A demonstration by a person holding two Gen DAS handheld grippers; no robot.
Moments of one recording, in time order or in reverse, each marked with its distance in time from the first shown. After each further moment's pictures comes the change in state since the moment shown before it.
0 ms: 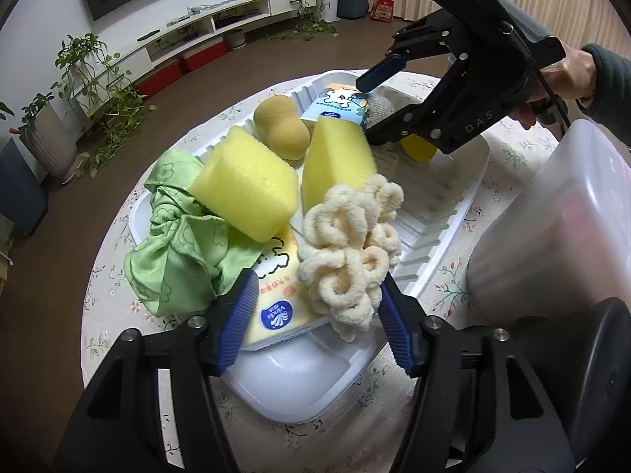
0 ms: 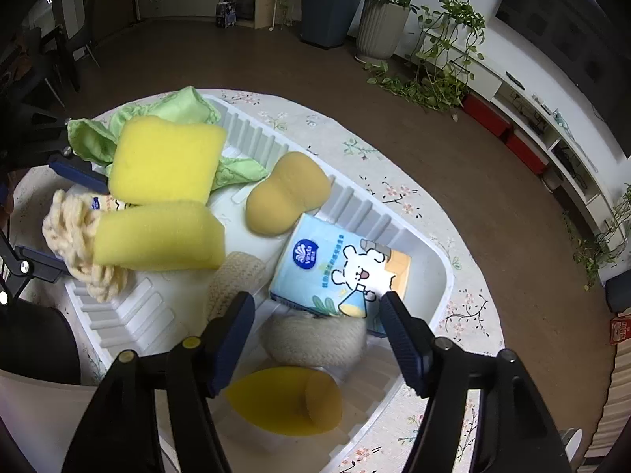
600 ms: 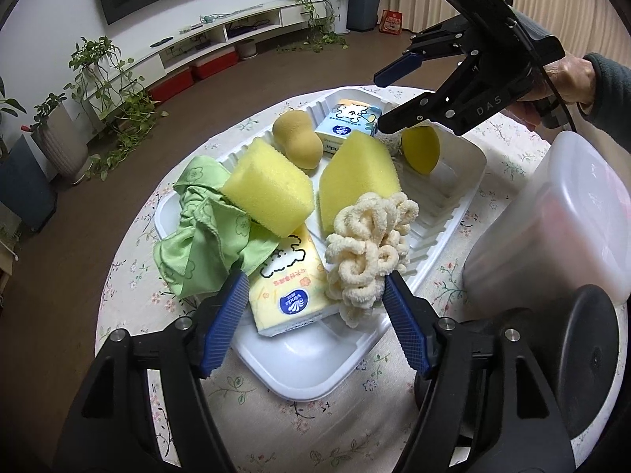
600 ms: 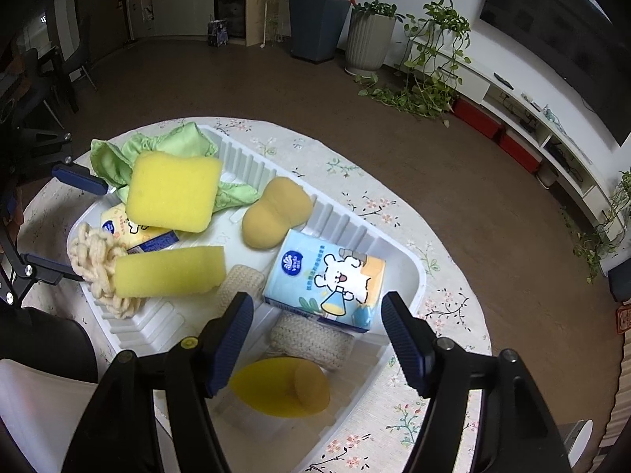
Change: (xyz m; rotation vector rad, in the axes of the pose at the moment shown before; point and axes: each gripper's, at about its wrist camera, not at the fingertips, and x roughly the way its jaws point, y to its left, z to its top) left arm -0.023 0.005 -0.011 -0.025 -0.042 0.020; right arm -0.026 -0.010 -0.002 0.048 -0.054 0.003
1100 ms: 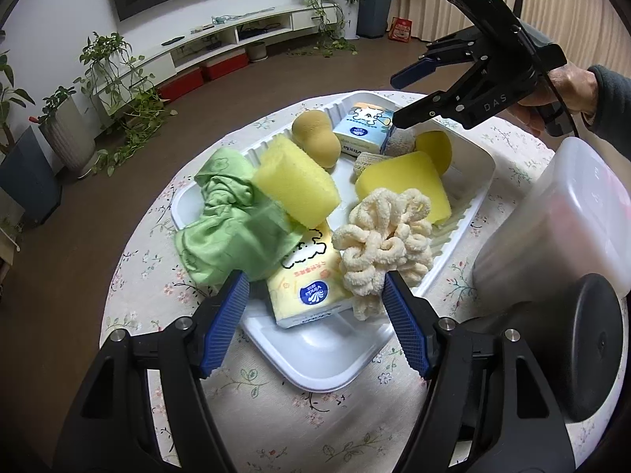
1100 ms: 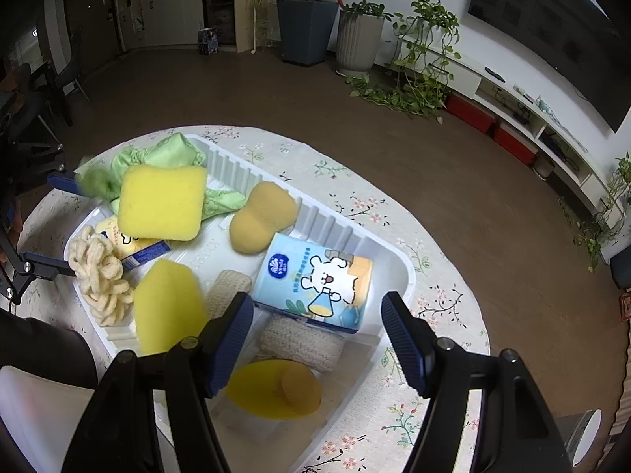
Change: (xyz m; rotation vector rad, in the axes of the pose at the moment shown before) left arm -0.008 0.013 -0.009 -0.035 -0.022 0.012; right arm 0.000 -0.012 0.000 0.049 -0.016 0.003
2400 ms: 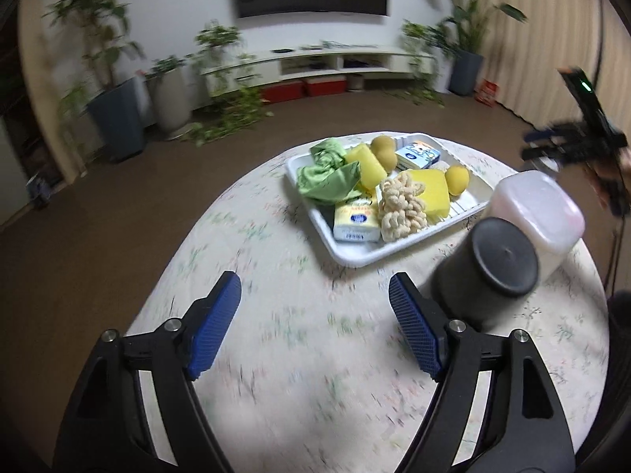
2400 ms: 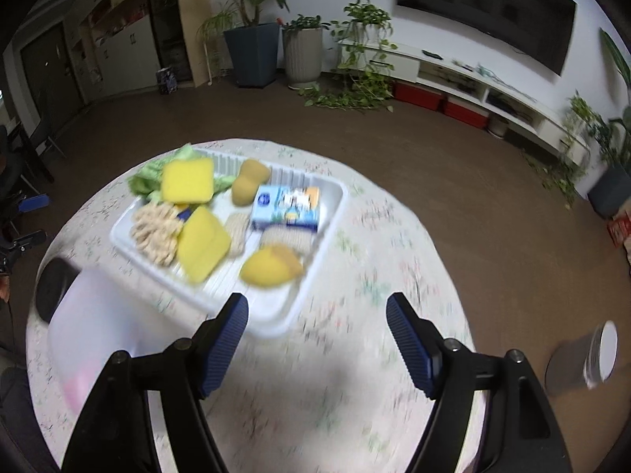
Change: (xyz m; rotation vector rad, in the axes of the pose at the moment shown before) left arm -0.131 -0.024 -0.087 -0.343 -0.132 0.258; right arm -0.115 -0.002 -0.094 0.227 -0.063 -0.056
